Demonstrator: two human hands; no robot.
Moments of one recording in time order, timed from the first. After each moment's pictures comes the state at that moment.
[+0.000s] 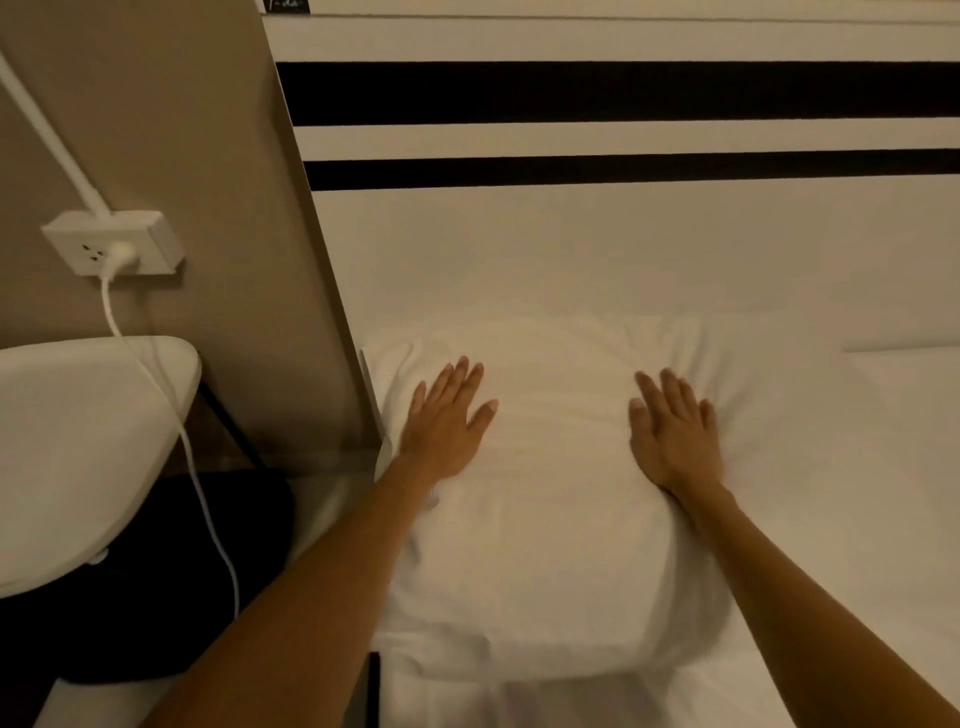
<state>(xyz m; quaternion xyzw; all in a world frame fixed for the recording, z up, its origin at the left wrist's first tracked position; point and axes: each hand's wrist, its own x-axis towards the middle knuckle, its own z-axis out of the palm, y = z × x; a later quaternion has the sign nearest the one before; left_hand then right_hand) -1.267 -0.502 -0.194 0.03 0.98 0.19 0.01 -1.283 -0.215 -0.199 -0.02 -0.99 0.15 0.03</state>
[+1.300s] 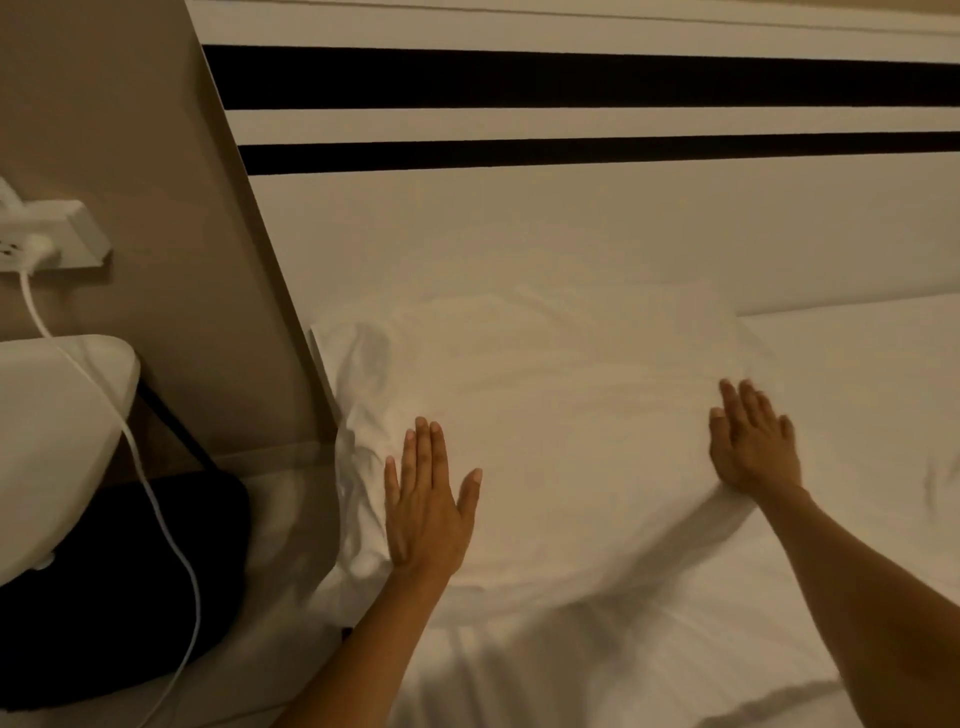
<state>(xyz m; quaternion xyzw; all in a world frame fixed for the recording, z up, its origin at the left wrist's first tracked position) -1.142 -0.445 -0.222 -0.05 0.99 0.13 -0.03 -1.222 -0.060 -0.212 -0.16 -0.98 0.10 0.02</state>
